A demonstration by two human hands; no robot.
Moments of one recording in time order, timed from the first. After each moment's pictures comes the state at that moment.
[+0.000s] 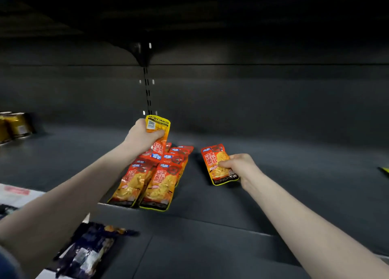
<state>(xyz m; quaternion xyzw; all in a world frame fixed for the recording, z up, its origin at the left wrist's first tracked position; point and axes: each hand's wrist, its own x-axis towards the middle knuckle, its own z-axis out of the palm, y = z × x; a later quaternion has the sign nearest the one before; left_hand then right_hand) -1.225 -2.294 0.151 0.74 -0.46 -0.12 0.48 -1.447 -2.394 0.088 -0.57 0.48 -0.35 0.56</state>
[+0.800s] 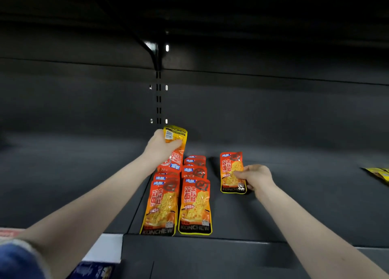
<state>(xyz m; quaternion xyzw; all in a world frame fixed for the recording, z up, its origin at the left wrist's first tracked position) -1.150 -2.337 0.128 0.66 -0.54 -0.23 0.47 -1.406 -2.387 0.080 -0.50 0.61 -0.42 0.44</state>
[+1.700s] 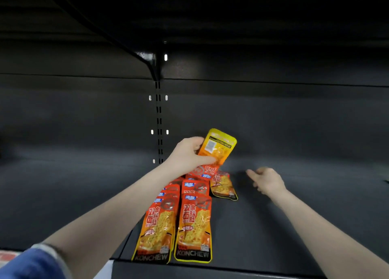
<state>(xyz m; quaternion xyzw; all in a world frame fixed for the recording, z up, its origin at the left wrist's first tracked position) -1.206 -2.354 0.147 0.54 -0.66 -0.24 0.45 -1.426 -2.441 0.080 -0.64 0.65 -0.31 0.26</state>
